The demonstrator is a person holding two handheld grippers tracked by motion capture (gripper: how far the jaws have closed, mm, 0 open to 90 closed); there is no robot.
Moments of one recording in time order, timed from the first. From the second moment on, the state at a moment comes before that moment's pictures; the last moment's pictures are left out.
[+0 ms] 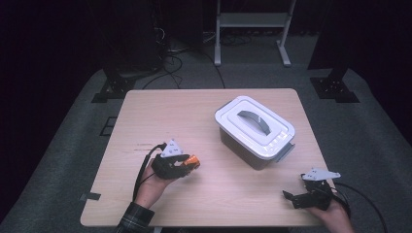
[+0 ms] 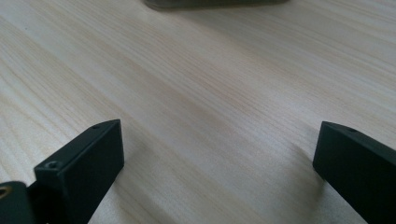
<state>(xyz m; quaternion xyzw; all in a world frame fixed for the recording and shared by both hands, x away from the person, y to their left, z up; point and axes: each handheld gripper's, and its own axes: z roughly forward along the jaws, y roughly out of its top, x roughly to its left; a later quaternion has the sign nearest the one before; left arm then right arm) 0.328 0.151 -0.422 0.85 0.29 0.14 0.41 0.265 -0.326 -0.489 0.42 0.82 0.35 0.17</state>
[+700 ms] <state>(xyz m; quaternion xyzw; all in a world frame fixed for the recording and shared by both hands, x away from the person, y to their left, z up) 0.347 0.212 -0.447 0.84 0.37 0.17 0.36 0.265 -0.326 -0.489 0.42 0.82 0.35 0.17</state>
